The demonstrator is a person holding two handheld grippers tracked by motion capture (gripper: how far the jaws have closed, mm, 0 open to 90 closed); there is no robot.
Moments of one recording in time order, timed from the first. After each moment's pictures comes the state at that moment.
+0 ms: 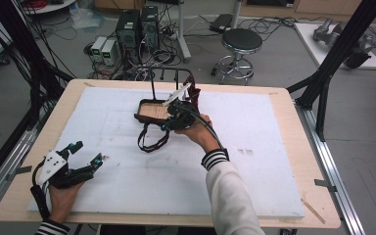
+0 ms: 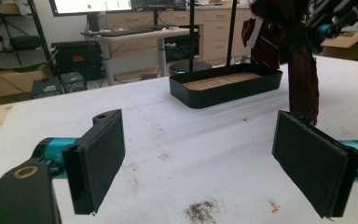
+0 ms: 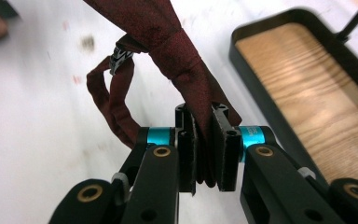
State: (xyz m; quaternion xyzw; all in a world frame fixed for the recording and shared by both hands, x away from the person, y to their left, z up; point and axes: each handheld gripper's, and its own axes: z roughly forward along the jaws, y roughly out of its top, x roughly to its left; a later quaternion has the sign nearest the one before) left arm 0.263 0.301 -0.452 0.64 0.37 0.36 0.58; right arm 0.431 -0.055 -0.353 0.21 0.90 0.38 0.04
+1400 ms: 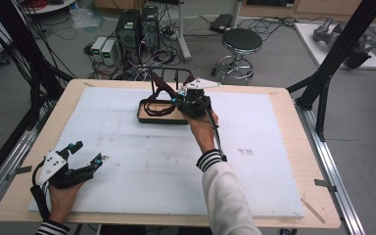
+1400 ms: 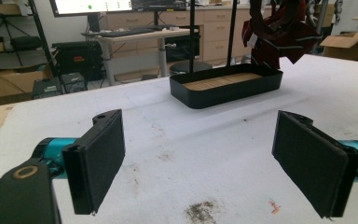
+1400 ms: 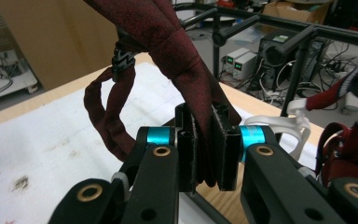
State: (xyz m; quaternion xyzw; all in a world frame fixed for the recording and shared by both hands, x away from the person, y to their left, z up) left arm 0.263 0.301 -0.452 0.64 0.37 0.36 0.58; right arm 0.426 -0.089 -0.331 0.34 0.75 0.54 0.19
